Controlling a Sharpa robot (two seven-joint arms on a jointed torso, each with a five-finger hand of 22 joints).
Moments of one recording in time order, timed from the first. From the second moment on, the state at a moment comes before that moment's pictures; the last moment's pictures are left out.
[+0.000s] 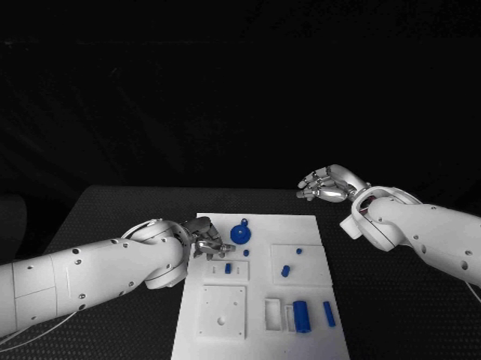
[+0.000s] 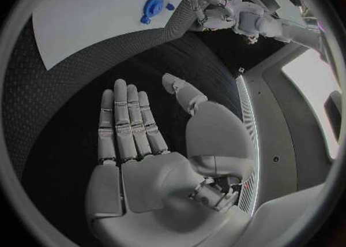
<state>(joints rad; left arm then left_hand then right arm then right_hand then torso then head) 1.19 -0.73 -0.12 1.47 -1.11 -0.23 -0.44 0.86 -0.27 0.65 0.12 0.05 1.17 0.02 0.35 0.75 1.38 -0.09 0.86 0.54 1.22 -0.20 1.48 0.54 0.12 0.92 -0.13 1.26 1.07 1.22 -0.72 -0.04 1.18 -0.85 -0.36 0.15 1.00 -0.15 0.52 -0.28 0.39 0.87 0.19 0.30 0.39 0.97 0.13 0.50 0.13 1.01 0.09 0.41 0.62 0.26 0.68 0.23 0.37 1.17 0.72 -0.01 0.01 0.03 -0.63</state>
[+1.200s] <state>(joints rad) 1.33 -0.57 -0.12 1.09 -1.03 0.14 -0.46 0.86 -0.19 0.56 0.17 0.05 0.95 0.12 0.28 0.73 1.19 0.01 0.57 0.42 1.04 -0.08 1.19 0.45 0.05 0.74 -0.08 1.05 0.99 1.22 -0.71 -0.04 1.17 -0.85 -0.36 0.16 1.00 -0.15 0.52 -0.28 0.39 0.87 0.19 0.30 0.39 0.97 0.13 0.50 0.12 1.01 0.09 0.40 0.62 0.26 0.68 0.23 0.37 1.17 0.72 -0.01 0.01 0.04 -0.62</state>
